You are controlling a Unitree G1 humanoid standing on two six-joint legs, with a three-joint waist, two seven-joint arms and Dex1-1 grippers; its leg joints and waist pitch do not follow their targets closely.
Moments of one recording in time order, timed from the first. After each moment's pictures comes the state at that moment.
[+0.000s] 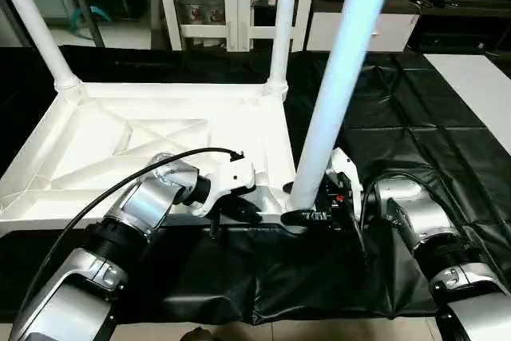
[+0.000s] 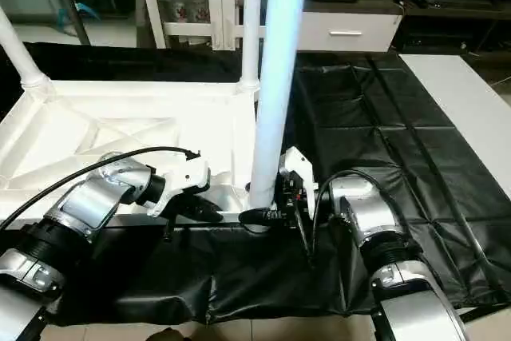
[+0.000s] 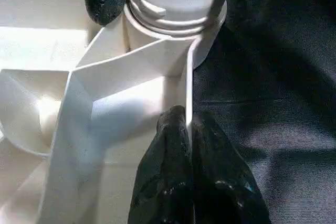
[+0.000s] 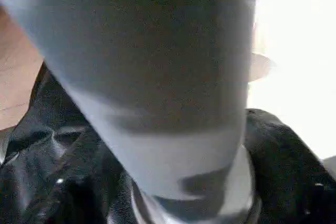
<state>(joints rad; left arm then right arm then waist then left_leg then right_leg) -0.63 0.39 -0.41 0.45 0.08 0.26 -1.29 -0.60 -0.33 0.16 0.79 0.17 0.02 1.38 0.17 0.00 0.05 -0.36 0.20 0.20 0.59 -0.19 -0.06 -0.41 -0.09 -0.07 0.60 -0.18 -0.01</state>
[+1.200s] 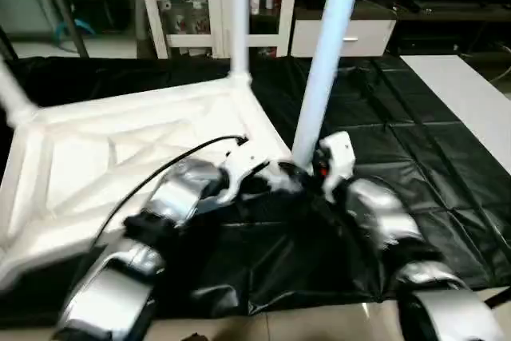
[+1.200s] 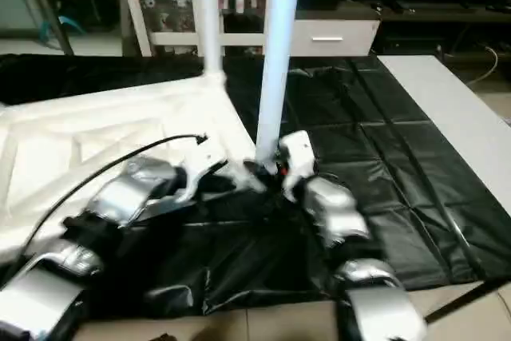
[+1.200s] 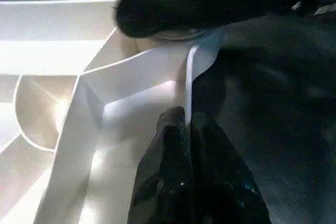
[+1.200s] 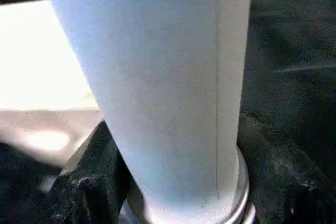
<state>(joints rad) -0.75 0.13 -0.30 0.78 0.13 0.28 -0.76 -0.69 -0.06 -0.04 1.03 0.14 -0.09 0.44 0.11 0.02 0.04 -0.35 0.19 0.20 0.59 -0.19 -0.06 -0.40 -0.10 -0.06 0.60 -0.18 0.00</state>
